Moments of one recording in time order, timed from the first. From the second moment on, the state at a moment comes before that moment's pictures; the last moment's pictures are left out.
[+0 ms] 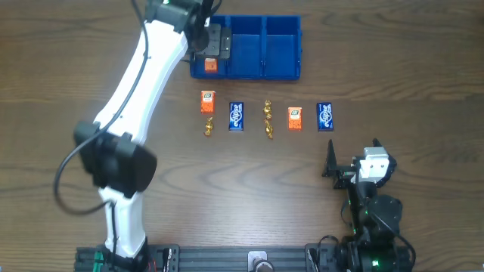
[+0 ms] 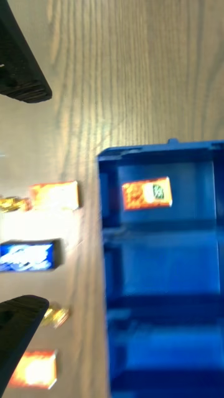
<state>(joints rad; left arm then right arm) -0.40 2.10 2.18 -1.24 -0.09 -0.28 0.05 0.02 0.05 -0.17 0.03 -0.02</state>
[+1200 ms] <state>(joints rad) -0.42 2.09 1.50 -0.78 -0.06 -0.36 0.05 0.02 0.05 -0.17 0.03 -0.02</state>
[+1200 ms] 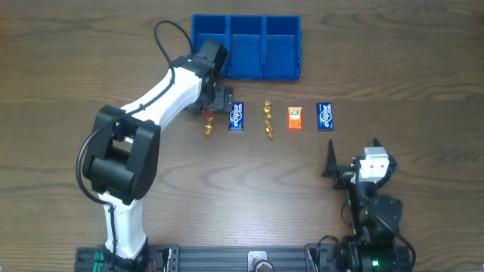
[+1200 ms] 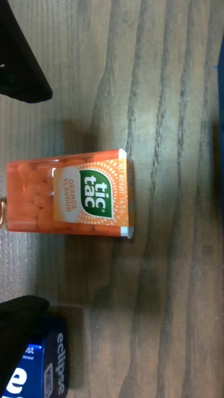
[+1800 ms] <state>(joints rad) -0.38 2.10 1.50 -0.76 -0.05 -0.36 0.05 0.02 0.05 -0.17 0.03 -0.02</state>
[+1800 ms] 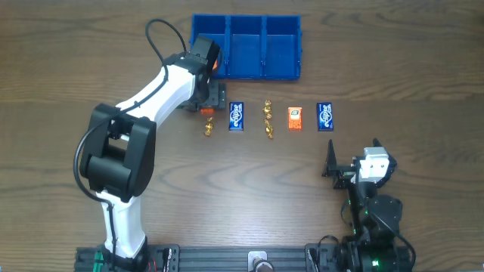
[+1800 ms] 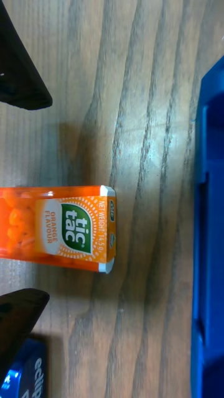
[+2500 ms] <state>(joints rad) -0.38 2.13 1.50 -0.75 -0.03 -0.37 0.05 0.02 0.05 -0.17 0.03 -0.02</state>
